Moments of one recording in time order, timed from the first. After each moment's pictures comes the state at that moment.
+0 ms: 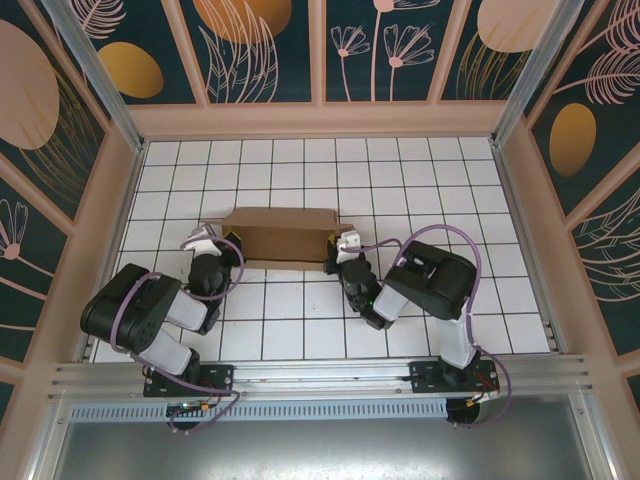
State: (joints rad) left arm -0.36 1.58 0.14 1.26 -0.22 -0.66; right arm 0.95 1.97 0.49 1.36 0.61 0.14
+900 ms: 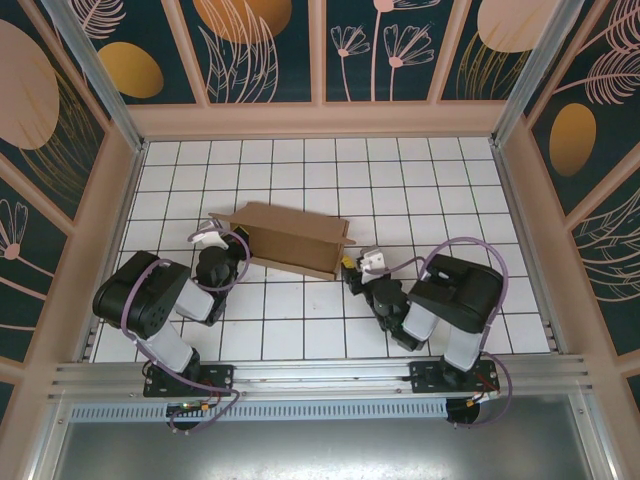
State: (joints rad) left arm -0.37 1.67 0.22 1.25 -0.21 -0.72; right arm 0.96 1.77 0.17 1.49 0.57 0.05
